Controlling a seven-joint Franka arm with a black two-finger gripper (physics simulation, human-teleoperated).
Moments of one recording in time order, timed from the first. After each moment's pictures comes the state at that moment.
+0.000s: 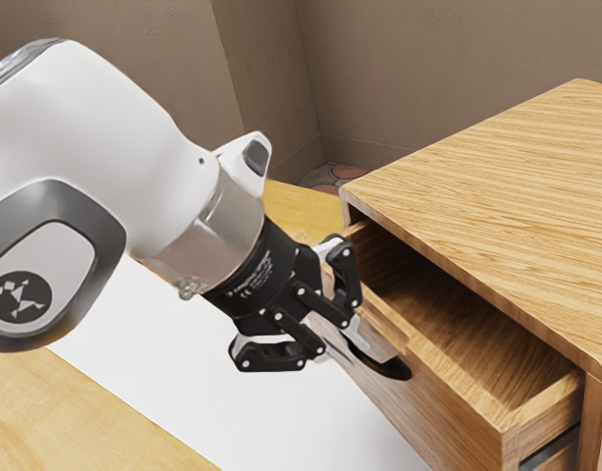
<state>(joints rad) -0.25 -0.48 -0.16 -2.06 -0.19 2.07 -1.52</state>
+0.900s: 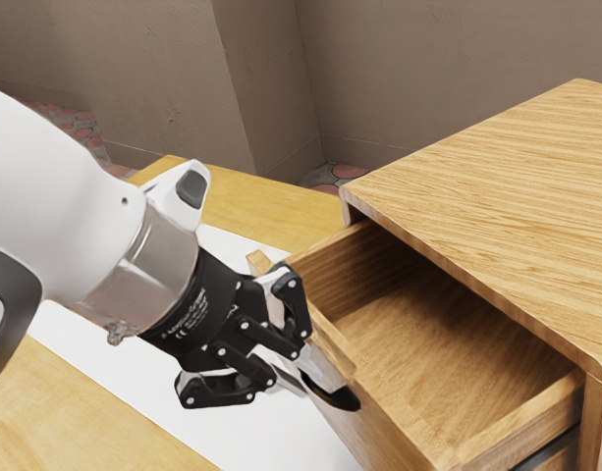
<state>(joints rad) -0.25 -0.64 -0.17 -2.20 -0.20 2.07 -1.52</state>
